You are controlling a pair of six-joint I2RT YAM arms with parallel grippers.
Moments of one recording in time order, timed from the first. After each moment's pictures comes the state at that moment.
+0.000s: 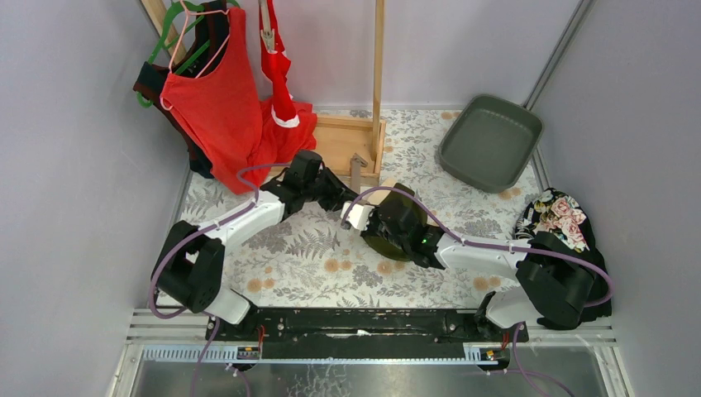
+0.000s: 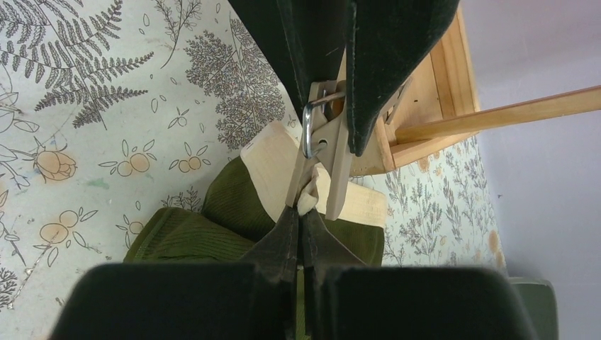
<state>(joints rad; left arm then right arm) -0.51 1.50 0.95 -0.16 0.33 -1.25 0.95 1.42 0.69 0.27 0.20 -0.66</state>
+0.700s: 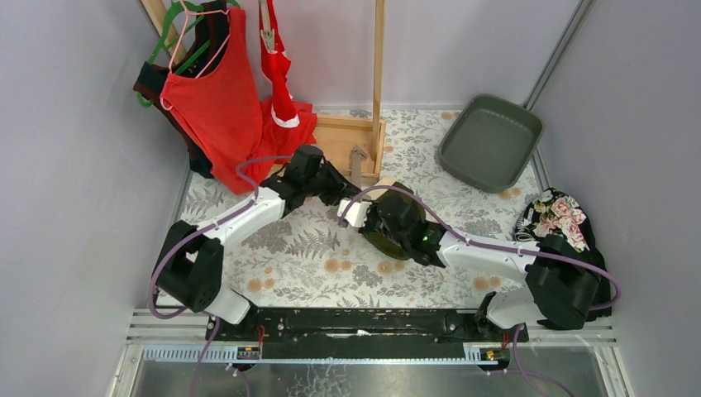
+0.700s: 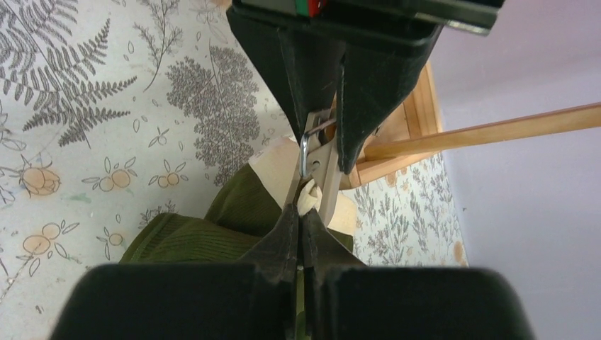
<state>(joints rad) -0.52 1.51 1.00 -0.17 0.31 -1.21 0.96 1.39 0.74 0.22 0.22 -0.71</state>
